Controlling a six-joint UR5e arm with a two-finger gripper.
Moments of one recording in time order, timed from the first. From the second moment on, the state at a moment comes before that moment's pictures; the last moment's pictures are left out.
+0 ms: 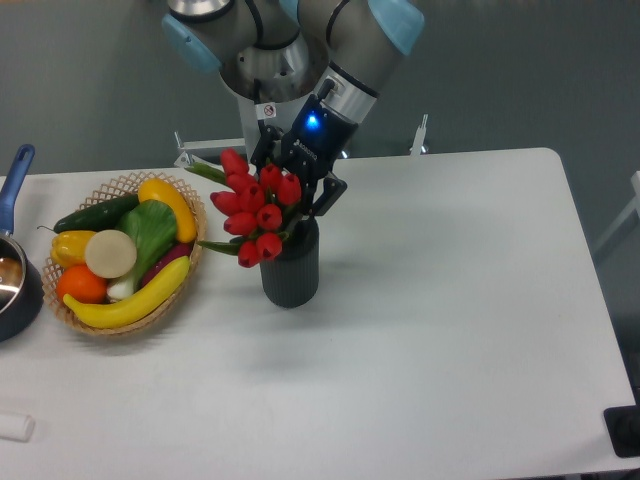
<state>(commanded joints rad) 2.72 -1.45 -2.13 -1.06 0.72 1.52</state>
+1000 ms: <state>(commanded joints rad) 2.77 -1.44 -2.01 -1.06 0.55 1.33</state>
